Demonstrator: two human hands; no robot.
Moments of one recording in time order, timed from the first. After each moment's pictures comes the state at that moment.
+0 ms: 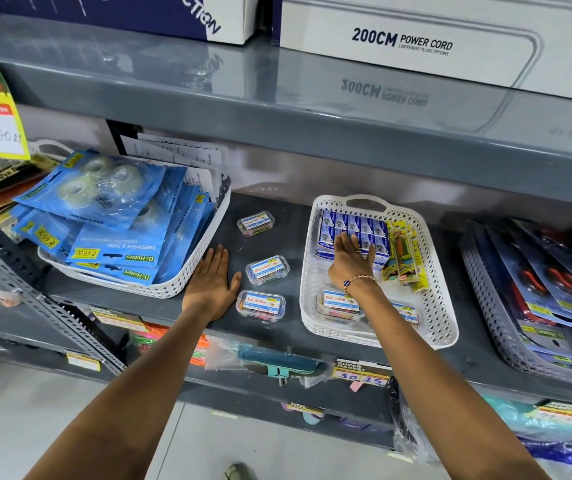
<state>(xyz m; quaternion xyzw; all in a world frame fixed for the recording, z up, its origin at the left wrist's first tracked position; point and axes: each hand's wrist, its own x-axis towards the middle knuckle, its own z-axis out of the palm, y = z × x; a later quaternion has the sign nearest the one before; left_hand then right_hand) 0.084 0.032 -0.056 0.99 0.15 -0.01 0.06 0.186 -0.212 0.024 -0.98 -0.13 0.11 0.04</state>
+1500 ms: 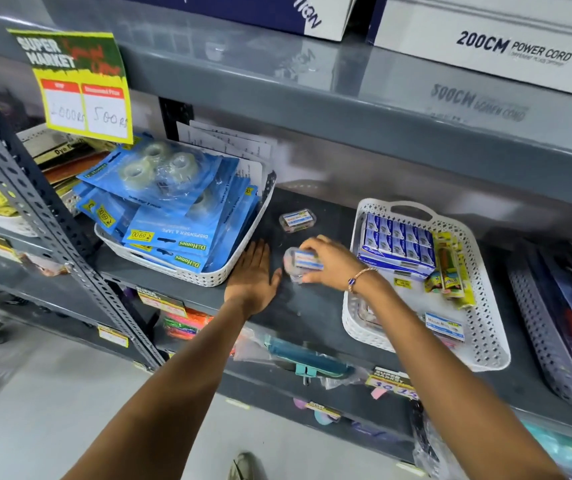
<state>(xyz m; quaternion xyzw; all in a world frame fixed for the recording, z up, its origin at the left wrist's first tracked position) 0.079 0.032 -0.050 0.99 0.13 0.01 0.10 0.145 -0.127 0.060 -0.91 -0.36 0.16 0.15</state>
